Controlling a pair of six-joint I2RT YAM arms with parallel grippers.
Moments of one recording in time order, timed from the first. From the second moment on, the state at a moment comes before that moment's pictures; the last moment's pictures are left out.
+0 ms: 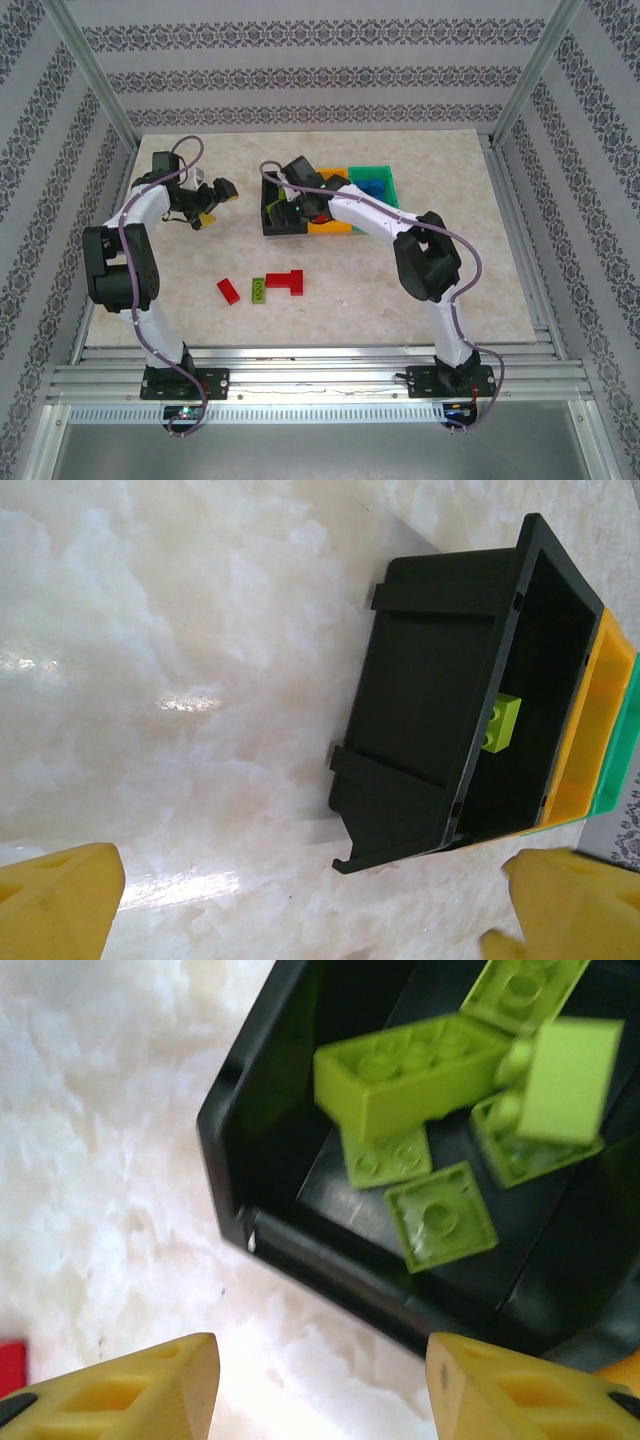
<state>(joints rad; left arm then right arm) 0.16 1.83 1.33 -0.63 0.64 -0.46 0.73 2.12 1.75 -0.62 -0.15 0.31</state>
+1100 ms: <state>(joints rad) 0.16 1.85 1.32 -0.61 0.66 -0.48 1.13 1.87 1.36 -0.53 -0.15 0.50</state>
